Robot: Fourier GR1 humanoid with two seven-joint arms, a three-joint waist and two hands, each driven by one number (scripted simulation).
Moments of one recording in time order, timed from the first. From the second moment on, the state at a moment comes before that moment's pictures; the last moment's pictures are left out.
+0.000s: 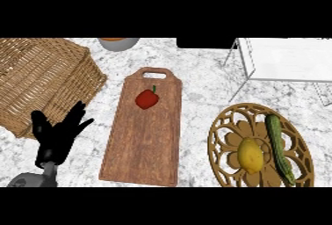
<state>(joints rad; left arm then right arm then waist) -0.06 0.40 -0.20 -1.38 0.40 0.20 0.21 0.70 -0.63 -0.09 -2.48 0.05 -0.39 0.80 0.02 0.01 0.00</state>
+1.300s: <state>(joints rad) -0.09 0.38 -0.17 -1.34 0.37 0.17 0.21 0.16 -0.61 0.32 -2.17 0.50 -0.27 1.25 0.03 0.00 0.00</state>
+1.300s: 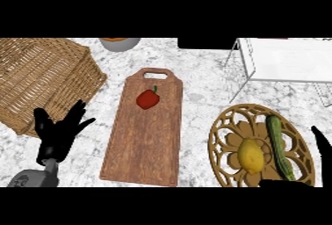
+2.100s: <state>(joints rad) -0.06 0.36 -0.14 -1.33 0.37 0.15 0.19 0.06 -0.33 0.35 -1.93 0.78 -0.18 1.24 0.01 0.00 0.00</state>
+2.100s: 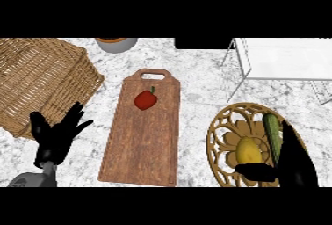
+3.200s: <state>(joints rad) -0.05 0.34 -0.09 -1.36 0.32 0.12 0.24 -0.02 -0.11 0.29 -1.69 0.88 -0.07 1.06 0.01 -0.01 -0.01</state>
